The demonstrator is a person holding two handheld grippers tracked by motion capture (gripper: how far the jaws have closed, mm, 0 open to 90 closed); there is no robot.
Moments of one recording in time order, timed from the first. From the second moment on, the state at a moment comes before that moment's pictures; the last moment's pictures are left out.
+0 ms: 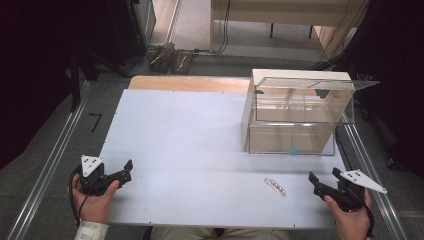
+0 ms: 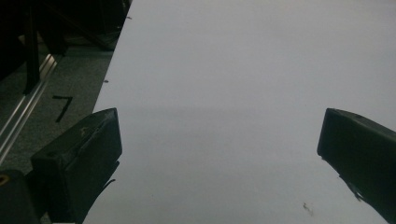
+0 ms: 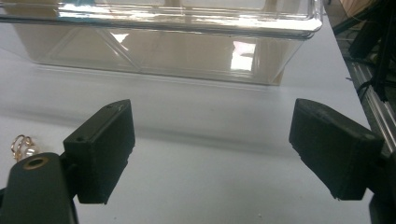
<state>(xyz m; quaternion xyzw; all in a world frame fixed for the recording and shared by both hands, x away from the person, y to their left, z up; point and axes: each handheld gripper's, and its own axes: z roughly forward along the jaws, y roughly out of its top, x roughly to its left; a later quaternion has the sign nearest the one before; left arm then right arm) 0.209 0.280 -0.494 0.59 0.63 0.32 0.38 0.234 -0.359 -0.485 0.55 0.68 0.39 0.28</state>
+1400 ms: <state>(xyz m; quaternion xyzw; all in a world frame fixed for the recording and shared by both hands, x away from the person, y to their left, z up) 0.210 0.278 -0.494 0.60 0.62 0.32 0.39 0.218 -0.315 -0.499 0.47 0.75 0.42 0.21</state>
